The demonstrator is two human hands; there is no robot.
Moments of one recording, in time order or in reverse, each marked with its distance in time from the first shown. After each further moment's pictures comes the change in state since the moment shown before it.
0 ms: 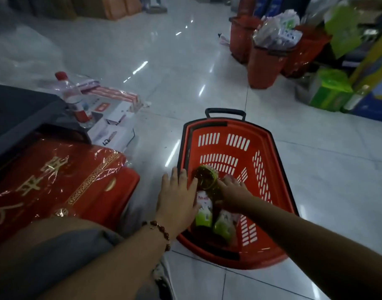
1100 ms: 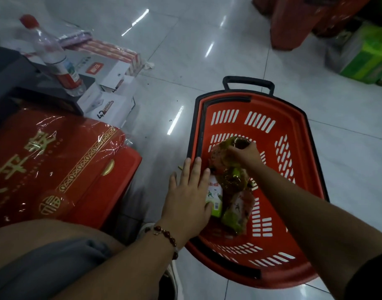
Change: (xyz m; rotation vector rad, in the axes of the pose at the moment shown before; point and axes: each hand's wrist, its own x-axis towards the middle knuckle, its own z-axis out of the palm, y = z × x) left_hand 0.032 -0.014 0.053 -0.208 -0.084 0.018; right_hand 0.115 0.015 -0.007 1.205 0.314 0.459
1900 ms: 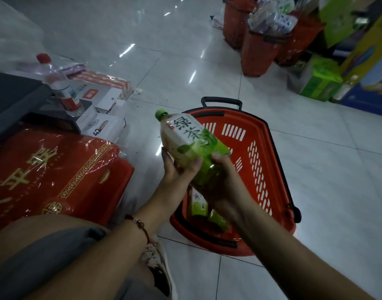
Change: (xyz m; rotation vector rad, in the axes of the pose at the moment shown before) left_hand -0.048 0.011 -0.071 -1.654 0.141 -0.058; right_hand -0.232 -0.045 -0.029 0.963 -0.574 0.021
